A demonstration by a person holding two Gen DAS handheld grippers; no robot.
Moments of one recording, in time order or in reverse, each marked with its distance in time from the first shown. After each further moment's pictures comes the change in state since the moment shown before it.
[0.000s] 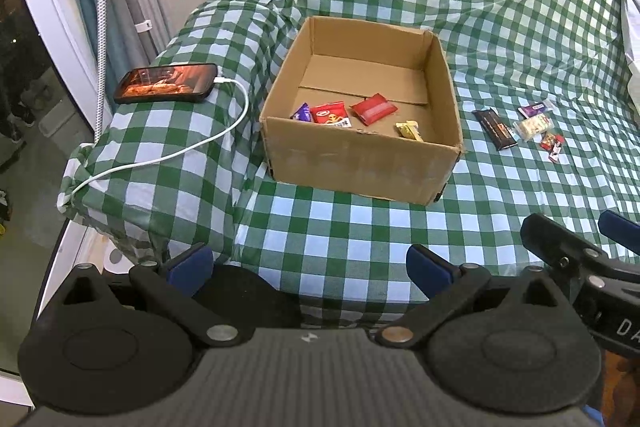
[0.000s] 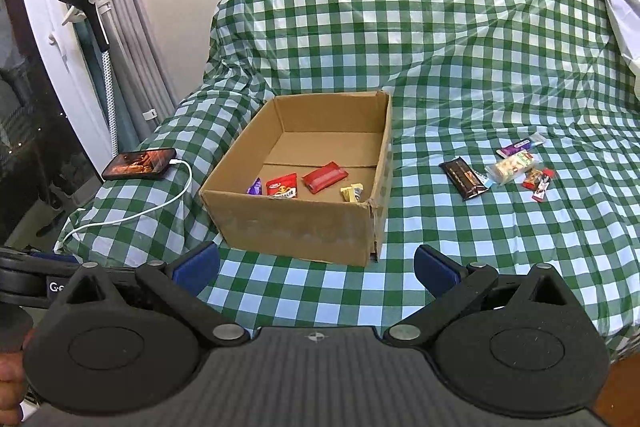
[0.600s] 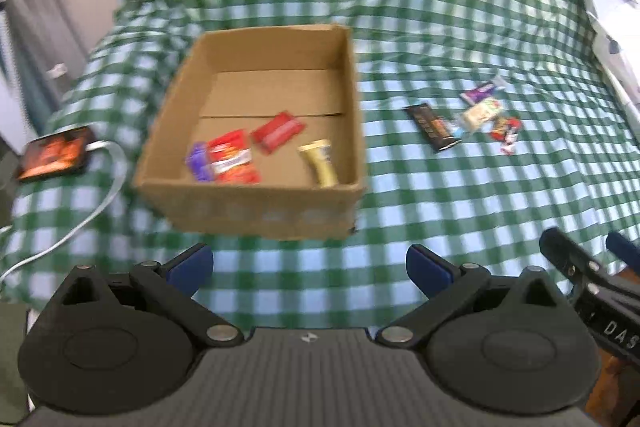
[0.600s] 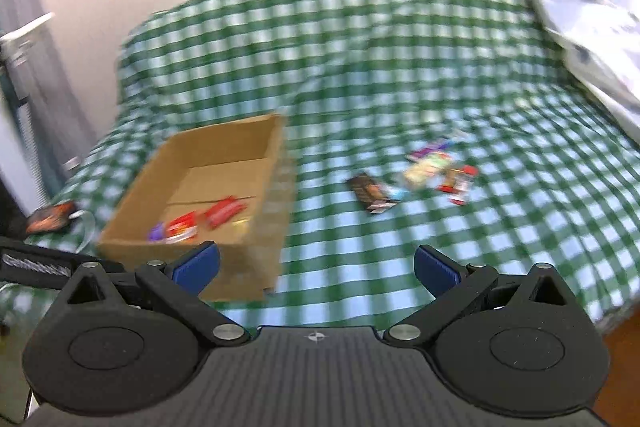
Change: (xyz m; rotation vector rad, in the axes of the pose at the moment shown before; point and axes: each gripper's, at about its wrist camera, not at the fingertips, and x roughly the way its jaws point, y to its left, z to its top) left arm 0.057 -0.136 0.080 0.151 0.050 -0.095; right arm 0.022 -0.128 0.011 0.175 -0.066 -0.209
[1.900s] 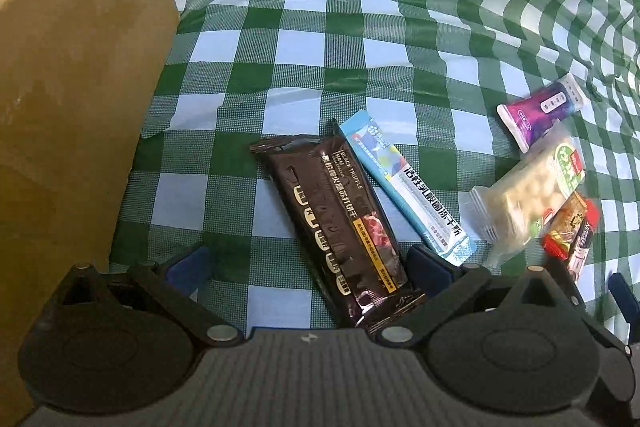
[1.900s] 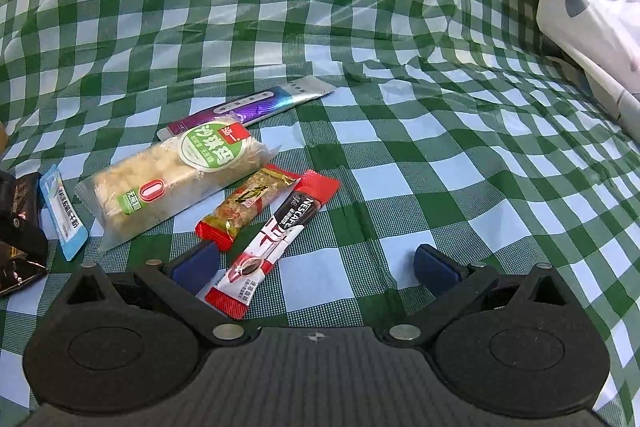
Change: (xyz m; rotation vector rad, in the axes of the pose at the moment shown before) left arm 0.368 -0.147 0.145 -0.134 0.225 -0.071; right arm 0.366 -0.188 0.023 -0.105 0.045 -0.275
